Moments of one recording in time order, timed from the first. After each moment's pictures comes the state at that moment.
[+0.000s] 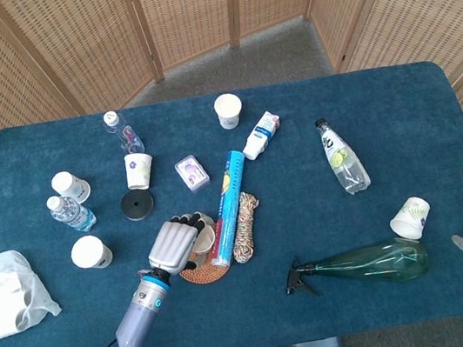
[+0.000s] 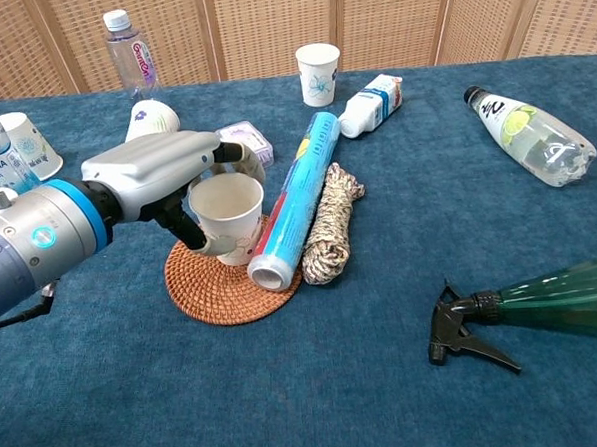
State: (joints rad) left arm -0.67 -1.71 -0.16 -1.62 1.12 1.08 0.60; right arm 0.05 -1.03 0.11 -1.71 -1.43 1.51 -0.02
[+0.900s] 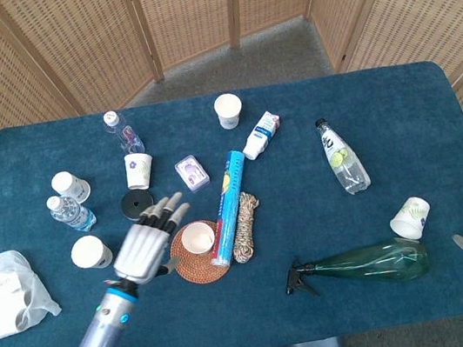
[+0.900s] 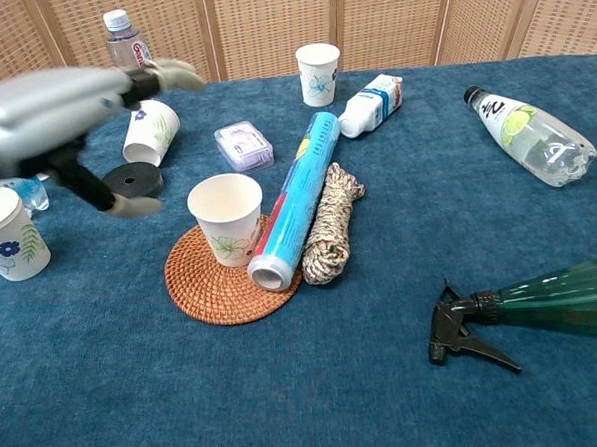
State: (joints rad) left arm -0.59 -1.44 -0.07 -1.87 1.28 1.24 0.61; right arm 0.04 -1.02 0.11 -1.71 -1.42 1.51 -0.03
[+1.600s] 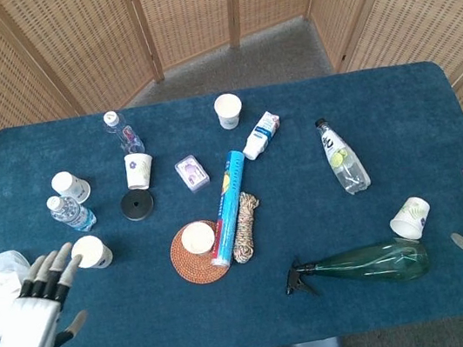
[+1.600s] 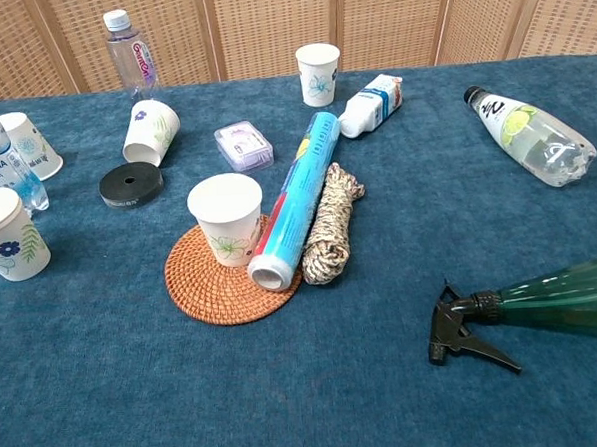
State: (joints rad) left arm -0.16 -1.11 0.23 -1.92 1.71 1.68 0.42; right arm 0.06 -1.04 0.12 -1.71 -1.40 1.49 -0.08
